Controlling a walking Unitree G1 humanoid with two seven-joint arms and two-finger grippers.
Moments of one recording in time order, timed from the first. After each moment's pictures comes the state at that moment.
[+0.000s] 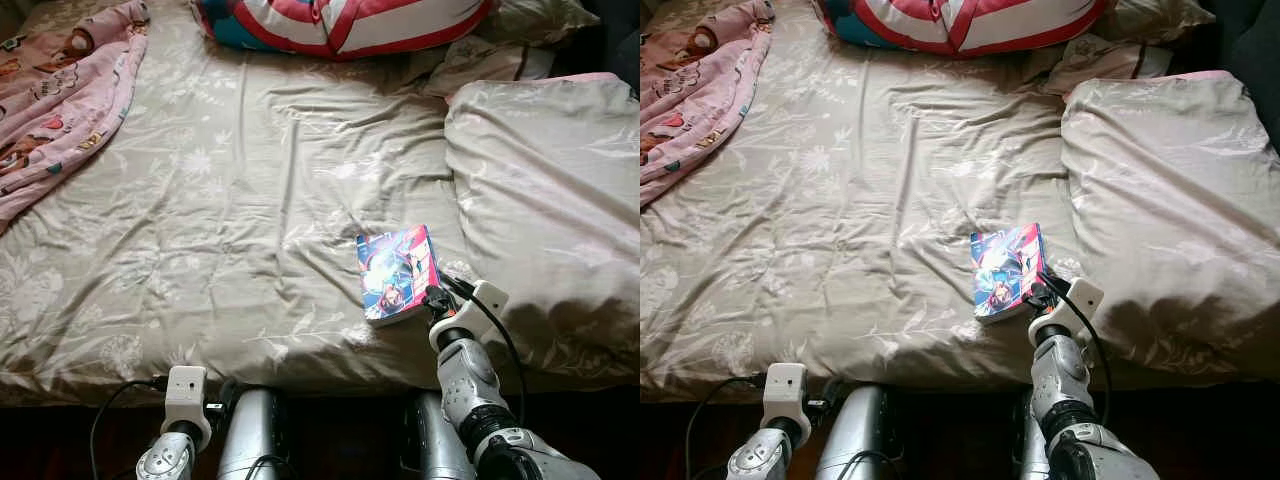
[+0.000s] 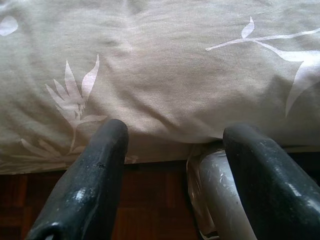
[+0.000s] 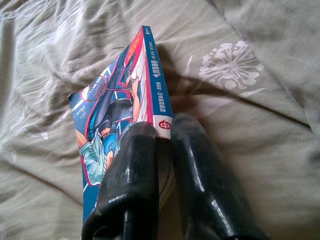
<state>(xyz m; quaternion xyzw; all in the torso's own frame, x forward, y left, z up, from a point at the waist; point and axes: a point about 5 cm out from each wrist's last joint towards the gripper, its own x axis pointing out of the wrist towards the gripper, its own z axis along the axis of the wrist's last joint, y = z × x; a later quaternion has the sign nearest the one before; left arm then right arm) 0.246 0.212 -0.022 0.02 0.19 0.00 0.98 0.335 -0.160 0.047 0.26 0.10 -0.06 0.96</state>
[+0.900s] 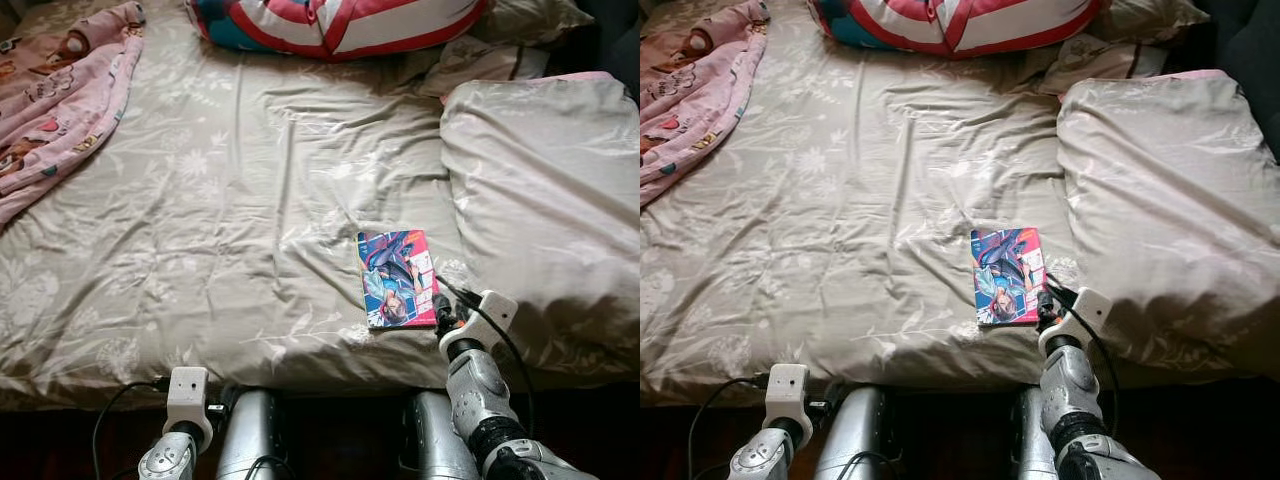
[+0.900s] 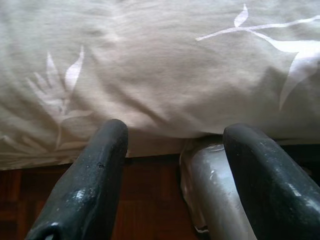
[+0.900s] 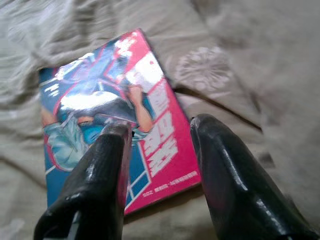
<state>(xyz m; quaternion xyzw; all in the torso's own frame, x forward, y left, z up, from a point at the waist) 0.248 0.209 -0.025 0.01 0.22 0.00 0.98 0.323 -0.168 0.036 0.17 0.11 -0.05 0.98</state>
